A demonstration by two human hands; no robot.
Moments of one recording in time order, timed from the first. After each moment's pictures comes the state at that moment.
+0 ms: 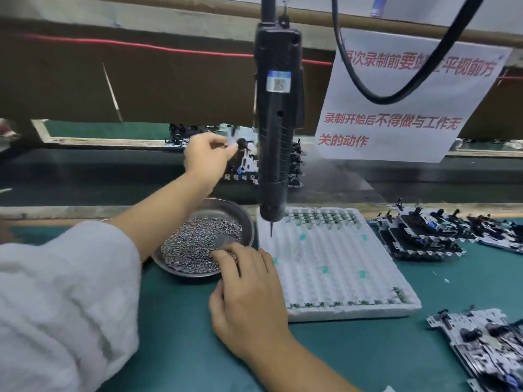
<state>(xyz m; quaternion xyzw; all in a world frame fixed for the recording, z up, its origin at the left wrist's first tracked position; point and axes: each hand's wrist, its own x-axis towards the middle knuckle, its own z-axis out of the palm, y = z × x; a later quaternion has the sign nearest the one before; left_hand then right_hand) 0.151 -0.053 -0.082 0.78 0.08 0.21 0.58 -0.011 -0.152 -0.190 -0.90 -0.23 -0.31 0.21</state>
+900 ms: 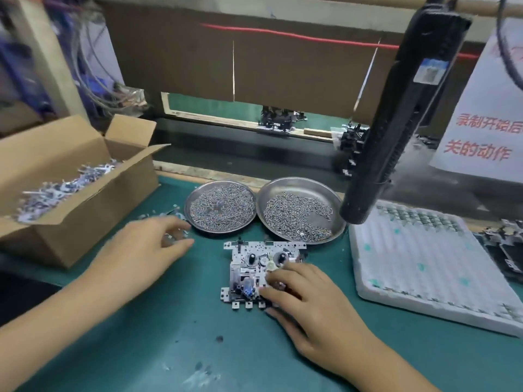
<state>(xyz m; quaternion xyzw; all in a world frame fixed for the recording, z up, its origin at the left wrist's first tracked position) -0.095 0.123 -0.141 0.96 0.15 0.10 0.19 -0.052 -0.142 -0.189 -0.80 -0.53 -0.22 0.16</state>
